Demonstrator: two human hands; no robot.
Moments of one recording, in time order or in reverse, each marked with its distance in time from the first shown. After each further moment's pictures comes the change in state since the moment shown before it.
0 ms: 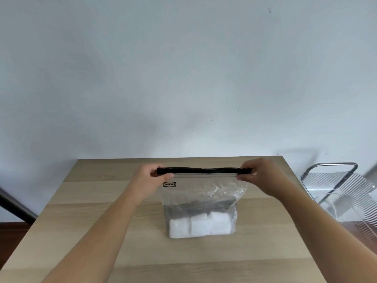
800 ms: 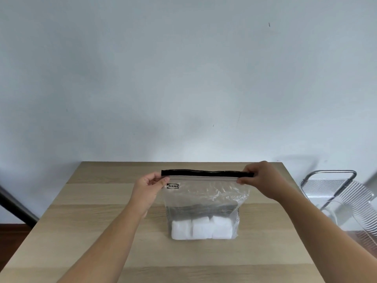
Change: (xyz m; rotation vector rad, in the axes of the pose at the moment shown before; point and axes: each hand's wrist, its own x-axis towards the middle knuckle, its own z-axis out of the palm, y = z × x) left_hand -0.017 -0.017 0.013 -0.334 0.195 -0.071; right_hand 0.005 0.010 0.003 0.156 -0.026 0.053
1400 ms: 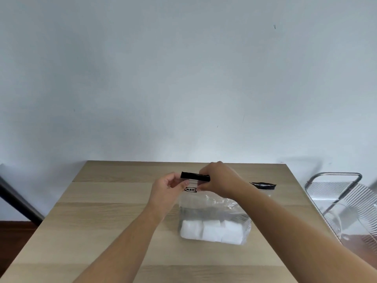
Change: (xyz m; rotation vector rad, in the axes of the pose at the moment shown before) left_hand -0.021 0.012 0.031 -0.037 -0.109 0.092; right_hand 0.010 -0.096 0.067 -0.329 -0.212 -0.231
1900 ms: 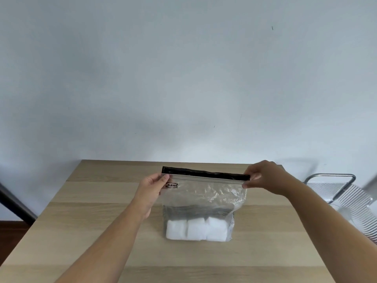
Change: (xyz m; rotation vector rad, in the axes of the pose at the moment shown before) left_hand 0.011 -0.003 -0.022 -0.074 0.104 -0.196; right_hand -0.047 0.098 -0.053 0.127 0.053 0.209
